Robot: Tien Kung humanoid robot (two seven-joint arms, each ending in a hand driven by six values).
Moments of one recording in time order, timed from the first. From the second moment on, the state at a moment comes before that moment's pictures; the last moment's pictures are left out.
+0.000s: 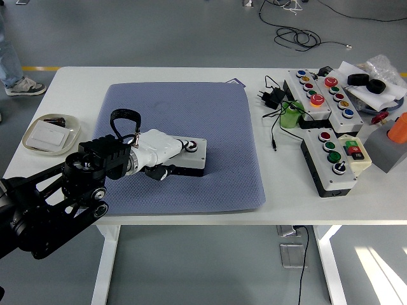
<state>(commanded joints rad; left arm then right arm) -0.70 0.32 -0.70 -1.39 2.14 -0.43 0.26 0.13 -0.15 0.70 0.18 -0.28 -0.28 -0.11</state>
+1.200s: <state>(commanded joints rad) -0.54 0.30 -1.07 -1.41 1.77 0.16 0.13 0.12 -0.15 0.70 0.18 -0.29 -0.28 -0.11</state>
